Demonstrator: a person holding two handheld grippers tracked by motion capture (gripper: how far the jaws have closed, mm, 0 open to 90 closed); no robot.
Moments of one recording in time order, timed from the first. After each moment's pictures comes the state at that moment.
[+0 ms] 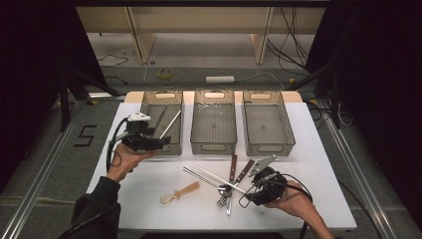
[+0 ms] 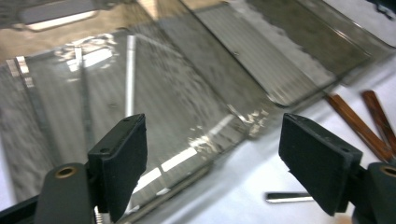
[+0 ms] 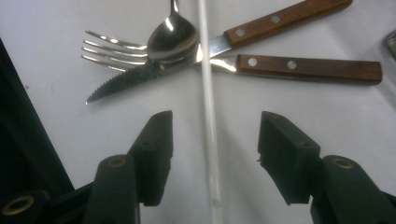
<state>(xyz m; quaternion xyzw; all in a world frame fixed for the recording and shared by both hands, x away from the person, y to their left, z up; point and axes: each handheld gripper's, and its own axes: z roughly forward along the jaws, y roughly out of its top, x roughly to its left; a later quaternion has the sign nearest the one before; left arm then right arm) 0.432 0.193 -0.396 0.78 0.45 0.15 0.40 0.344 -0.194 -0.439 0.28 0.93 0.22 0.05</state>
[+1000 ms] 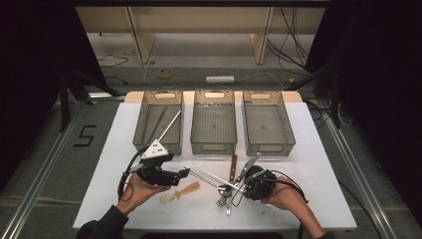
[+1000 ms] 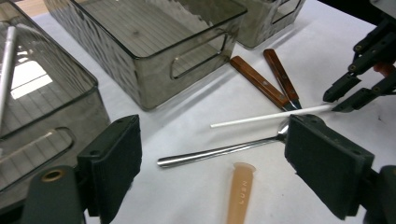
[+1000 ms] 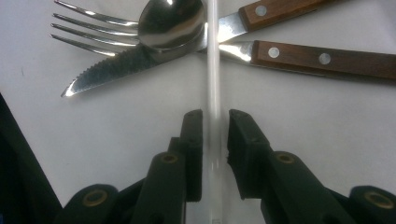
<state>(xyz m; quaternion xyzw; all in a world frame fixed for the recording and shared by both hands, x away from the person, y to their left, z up) 0.356 0.147 -0.422 0.81 0.37 0.12 0.45 0.360 -0.173 -0.454 0.26 0.95 0.15 0.03</state>
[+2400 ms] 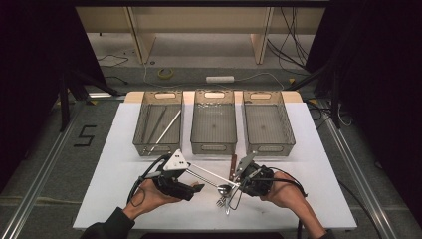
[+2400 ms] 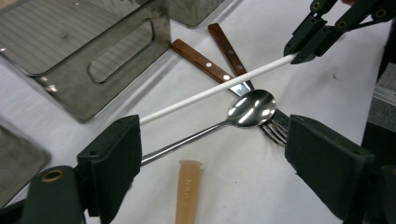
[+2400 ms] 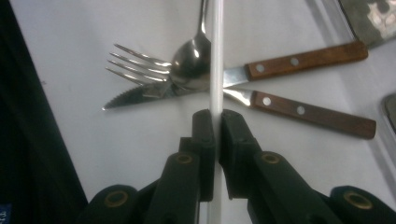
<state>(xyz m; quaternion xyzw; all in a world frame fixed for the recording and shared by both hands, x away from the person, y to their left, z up) 0.338 0.104 -0.416 0.87 0.27 0.11 0.41 0.349 -0.157 -0.417 0.19 0.96 0.17 0.07</state>
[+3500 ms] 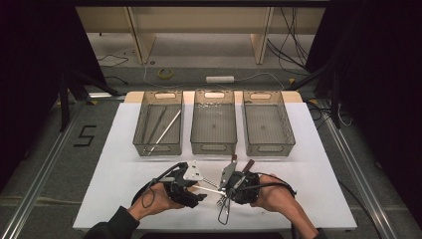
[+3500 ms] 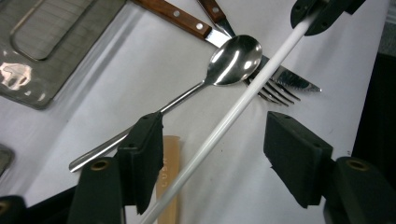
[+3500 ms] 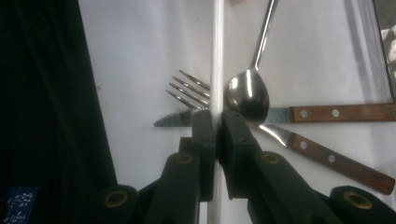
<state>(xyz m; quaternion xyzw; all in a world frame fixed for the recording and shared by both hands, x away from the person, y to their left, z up) 0.332 0.079 -0.430 0.93 0.20 0.10 0.30 0.330 -0.120 -0.408 0.10 0.98 0.15 0.07</state>
